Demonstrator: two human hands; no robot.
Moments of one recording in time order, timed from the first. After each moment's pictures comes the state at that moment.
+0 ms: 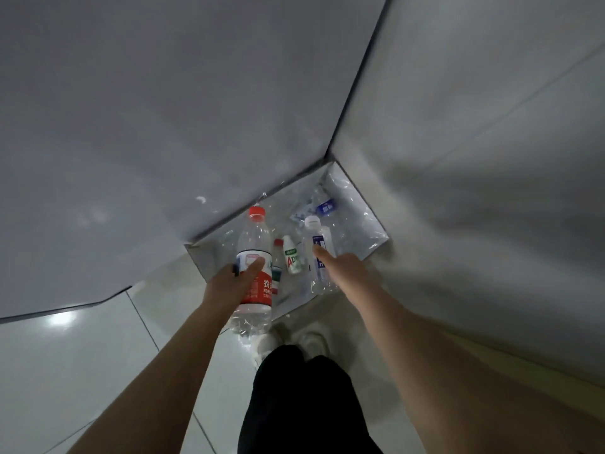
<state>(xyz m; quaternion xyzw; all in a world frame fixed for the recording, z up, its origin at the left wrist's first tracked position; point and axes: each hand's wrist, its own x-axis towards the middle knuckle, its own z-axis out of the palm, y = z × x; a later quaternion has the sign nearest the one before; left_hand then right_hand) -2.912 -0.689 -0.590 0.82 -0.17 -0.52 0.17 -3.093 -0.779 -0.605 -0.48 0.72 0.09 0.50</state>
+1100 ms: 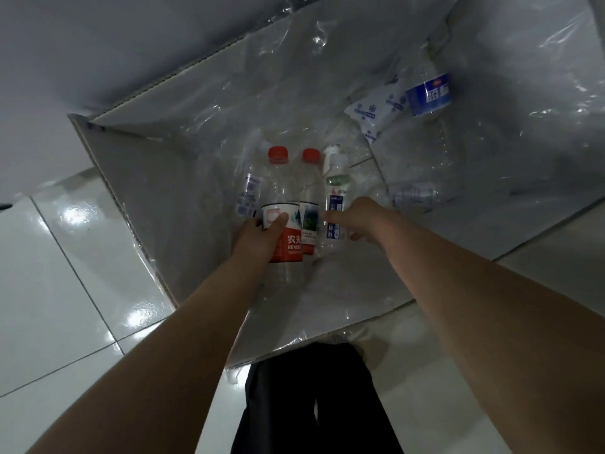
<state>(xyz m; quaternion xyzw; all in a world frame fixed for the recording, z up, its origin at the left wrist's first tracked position) -2.918 -0.682 -0.970 0.82 -0.05 -0.54 0.19 -3.049 -0.796 -0.975 -0.53 0.59 0.29 0.53</state>
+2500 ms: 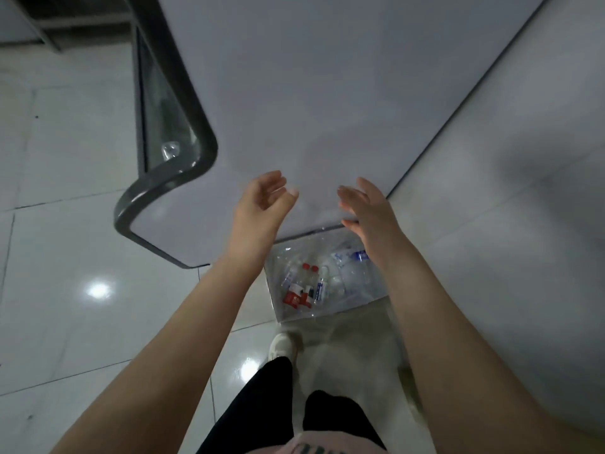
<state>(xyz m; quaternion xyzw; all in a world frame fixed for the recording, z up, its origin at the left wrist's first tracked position) -2.891 -0.618 -0.274 0.69 -0.19 -0.34 0.61 -3.005 -0.740 -0.306 -0.52 0.48 -0.20 0.68</state>
